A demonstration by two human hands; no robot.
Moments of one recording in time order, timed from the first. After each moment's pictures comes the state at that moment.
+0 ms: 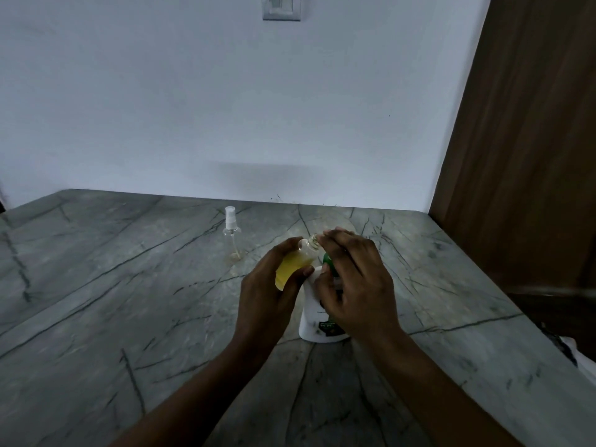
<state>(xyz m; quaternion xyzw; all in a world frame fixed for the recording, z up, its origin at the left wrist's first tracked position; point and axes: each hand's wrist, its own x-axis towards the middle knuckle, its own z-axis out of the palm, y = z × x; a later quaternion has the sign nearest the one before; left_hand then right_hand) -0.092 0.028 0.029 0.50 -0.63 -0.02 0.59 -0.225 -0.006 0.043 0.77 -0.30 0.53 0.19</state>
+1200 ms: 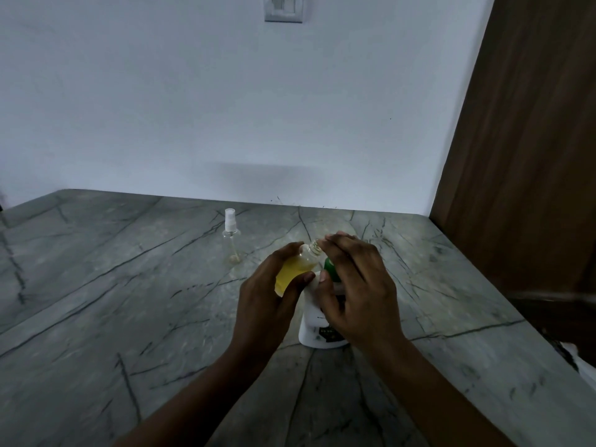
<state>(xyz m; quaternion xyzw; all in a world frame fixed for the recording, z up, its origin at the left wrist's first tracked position) -0.090 0.027 0.027 0.50 -0.64 -0.02 0.59 -0.226 -0.005 0.044 0.77 -0.29 0.54 0.19</state>
